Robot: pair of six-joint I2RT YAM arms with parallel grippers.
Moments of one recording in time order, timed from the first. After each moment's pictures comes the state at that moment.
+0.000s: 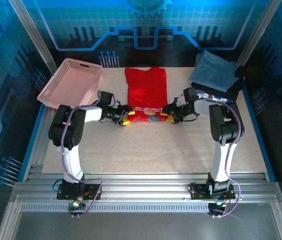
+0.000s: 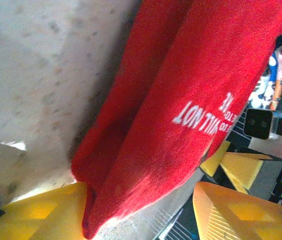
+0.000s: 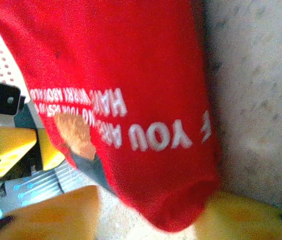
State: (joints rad) left arm -0.20 1.99 1.09 -0.04 0.76 -1.10; right arm 0.16 2.05 1.24 -0.34 -0.79 0.63
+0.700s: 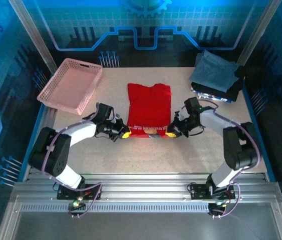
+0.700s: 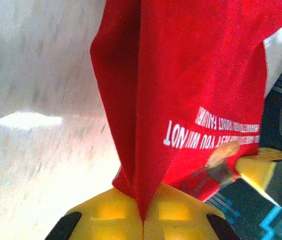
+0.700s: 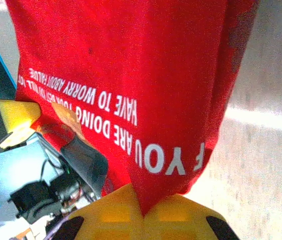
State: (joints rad) left arm -0.32 1.53 0.75 -0.26 0.68 -1.04; right arm 0.25 1.60 0.94 -0.69 -0.76 0.56
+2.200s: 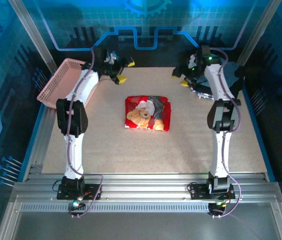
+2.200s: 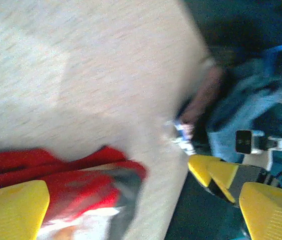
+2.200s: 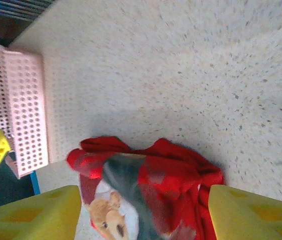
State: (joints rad) left arm -0.11 2.25 2.16 -0.58 0.71 -0.97; right arm 0.04 2.32 2.39 -1.15 -0.60 0.43
